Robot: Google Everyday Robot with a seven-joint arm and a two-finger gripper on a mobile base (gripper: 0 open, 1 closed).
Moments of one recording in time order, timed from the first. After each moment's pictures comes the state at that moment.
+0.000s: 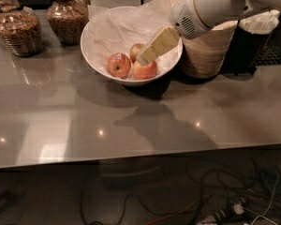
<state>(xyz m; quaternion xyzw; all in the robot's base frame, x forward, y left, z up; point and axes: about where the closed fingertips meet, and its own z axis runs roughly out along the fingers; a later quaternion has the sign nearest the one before) 0.615 -0.049 0.979 -0.49 0.76 0.12 0.42</state>
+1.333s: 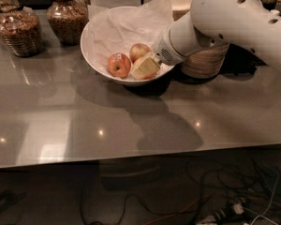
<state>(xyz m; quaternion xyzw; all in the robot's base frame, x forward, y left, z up) 0.630 -0.030 0.898 -0.48 0.79 0.09 0.38</state>
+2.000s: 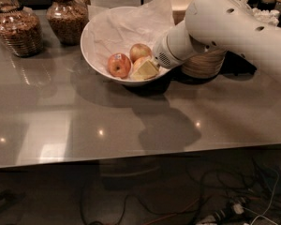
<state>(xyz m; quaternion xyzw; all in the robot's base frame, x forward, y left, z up) 0.645 -0.032 0.877 -0.46 0.80 0.09 0.38</state>
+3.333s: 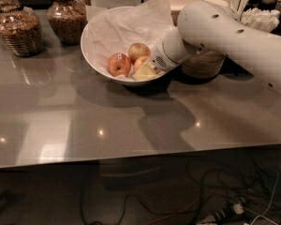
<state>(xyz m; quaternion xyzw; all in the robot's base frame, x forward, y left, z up) 0.666 -0.032 0.843 -0.45 0.82 0.10 0.35</state>
